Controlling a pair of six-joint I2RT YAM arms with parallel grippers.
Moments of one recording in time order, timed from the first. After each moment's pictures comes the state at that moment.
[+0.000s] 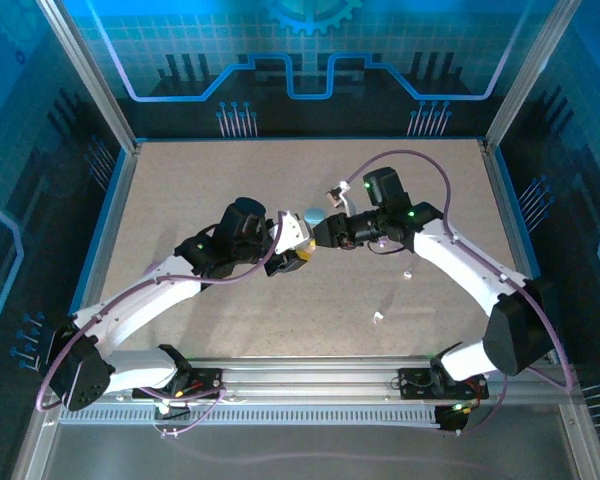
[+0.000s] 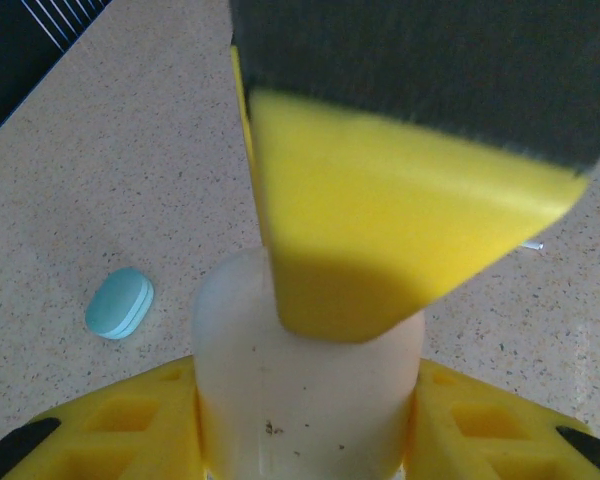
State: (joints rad) left arm -0.65 1.24 0.96 -0.34 0.33 0.41; right arm 0.49 1.45 1.15 -0.50 -0.90 0.47
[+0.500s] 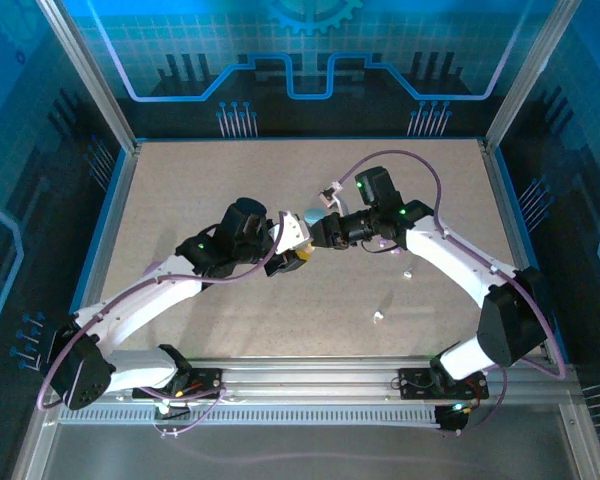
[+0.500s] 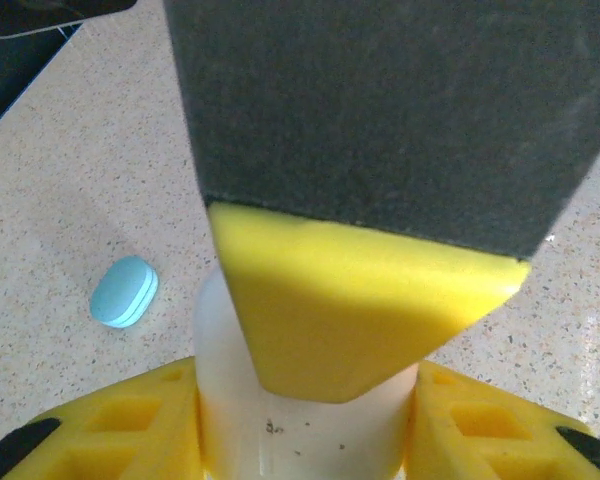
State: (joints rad) left arm -0.65 1.24 0.96 -0.35 0.31 0.42; right arm 0.51 1.50 1.17 -0.48 -0.91 0.49
